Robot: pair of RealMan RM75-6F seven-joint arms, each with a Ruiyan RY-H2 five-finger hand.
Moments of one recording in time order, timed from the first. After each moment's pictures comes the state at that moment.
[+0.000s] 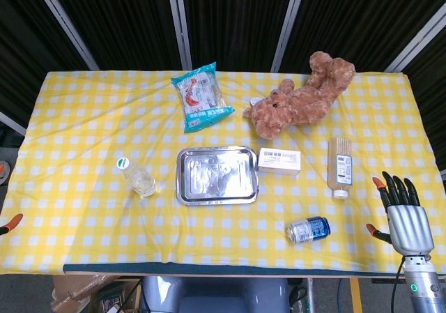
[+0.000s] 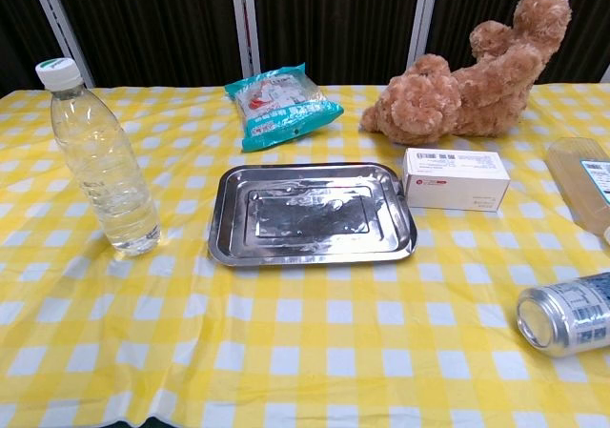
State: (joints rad) left arm -0.04 -1.05 -0.07 -1.57 1.48 1.56 -0.07; right arm 0.10 -1.18 0.07 -1.59 -1.48 1.47 -0.16
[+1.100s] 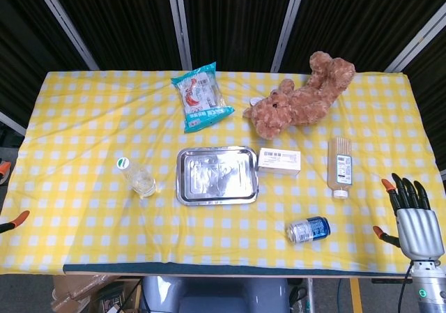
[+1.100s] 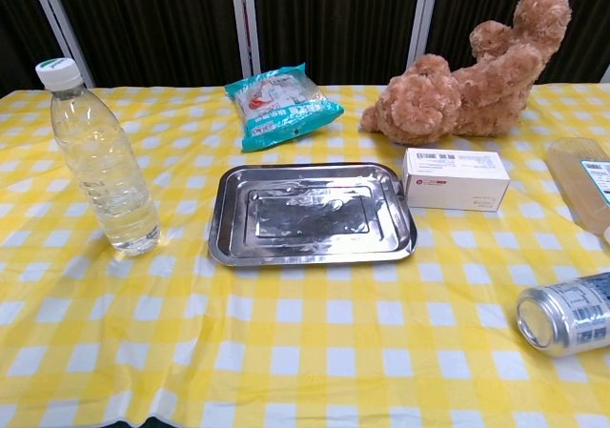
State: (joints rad) left arm -0.07 -1.07 -0.08 -1.55 1.47 1.51 -0.14; right arm 0.07 -1.15 0.07 -1.60 -1.49 1.50 -0.14
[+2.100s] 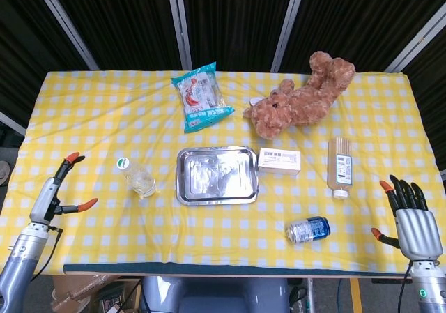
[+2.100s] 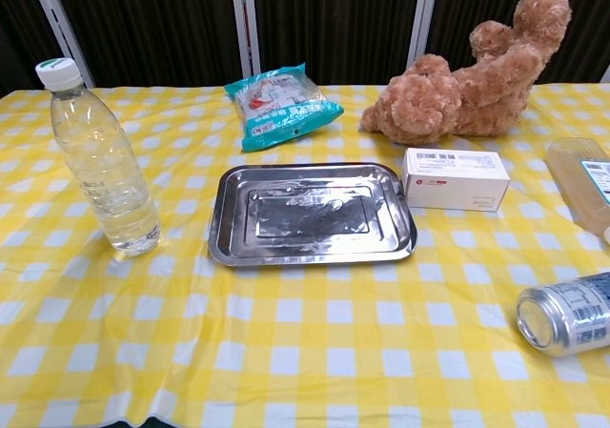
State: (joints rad) left arm -0.25 -1.30 -0.12 -1.49 1.45 1.22 -0.82; right arm 0.08 -1.14 0.06 -1.62 -1.48 1.46 -0.10
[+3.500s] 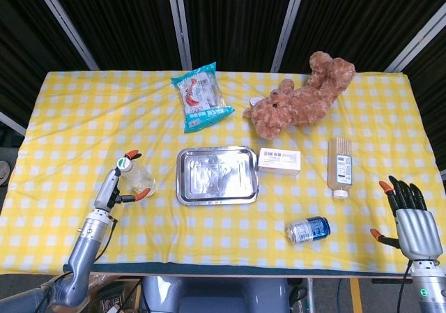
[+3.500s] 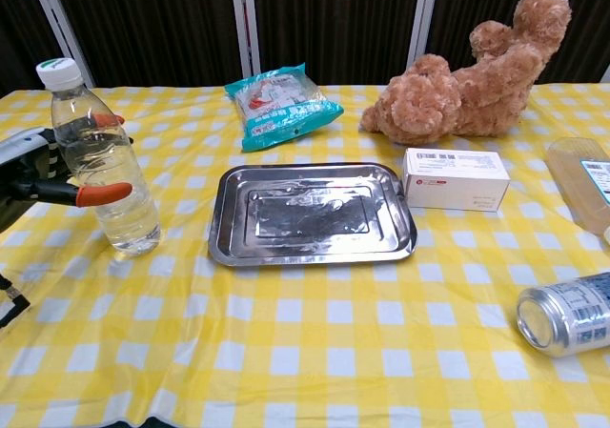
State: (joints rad) left arm -0.41 -1.66 -0.20 -1.34 1.33 1.12 -0.65; right arm 0.08 -1.12 0.06 -1.63 -1.47 1.44 -0.06
